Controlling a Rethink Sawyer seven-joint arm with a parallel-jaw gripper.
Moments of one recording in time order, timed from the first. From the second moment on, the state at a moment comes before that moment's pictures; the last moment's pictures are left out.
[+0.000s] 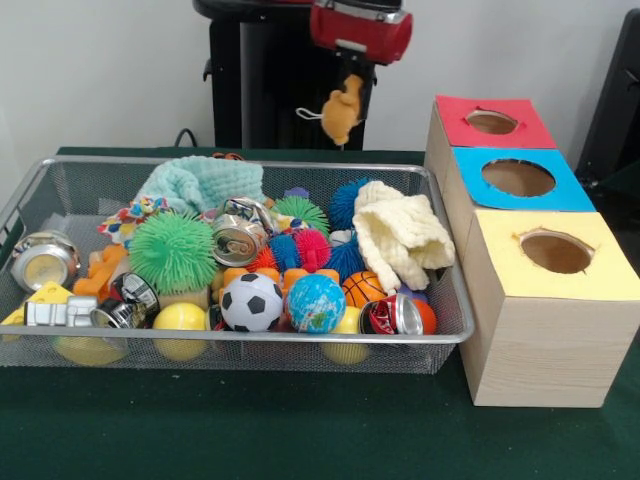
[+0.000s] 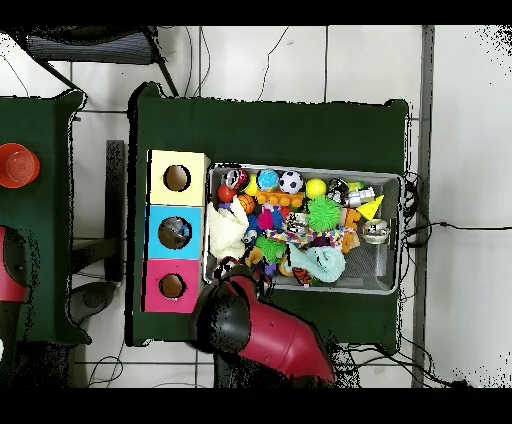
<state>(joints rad) -0.03 -0.88 -0.20 2.14 0.23 0.16 1.86</state>
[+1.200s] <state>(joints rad) 0.06 -0.92 -0.19 2.25 0.44 0.22 1.98</state>
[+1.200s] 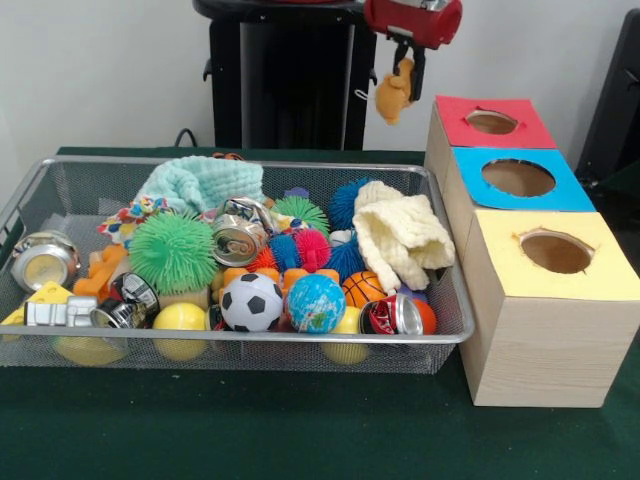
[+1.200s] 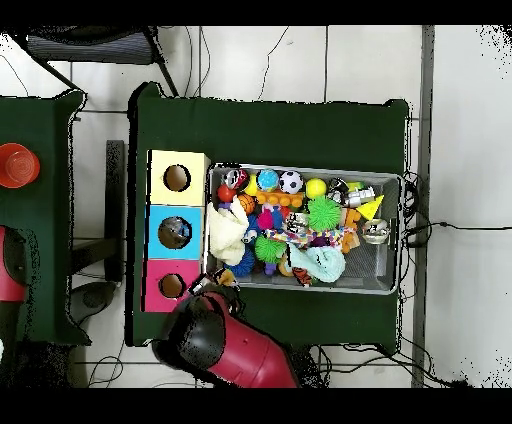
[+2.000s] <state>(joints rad) 0.34 -0.82 -0.25 2.26 0.45 0.22 2.02</state>
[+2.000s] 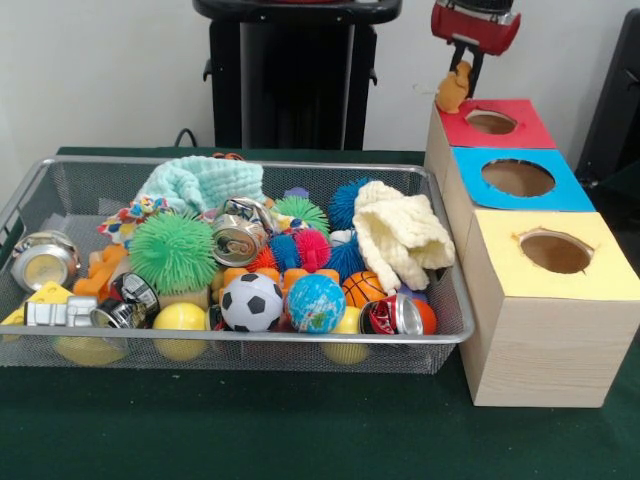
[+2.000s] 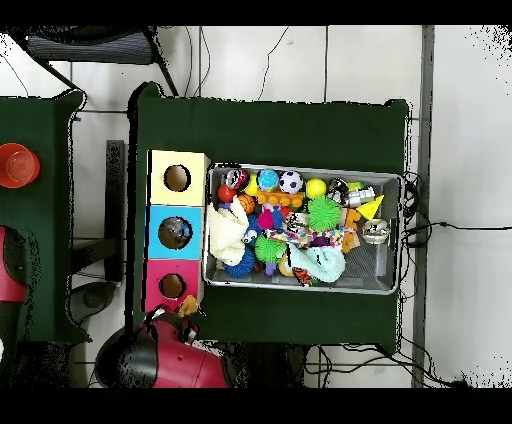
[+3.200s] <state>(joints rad) 0.37 -0.82 -0.25 2.26 0.49 0.22 2.07</state>
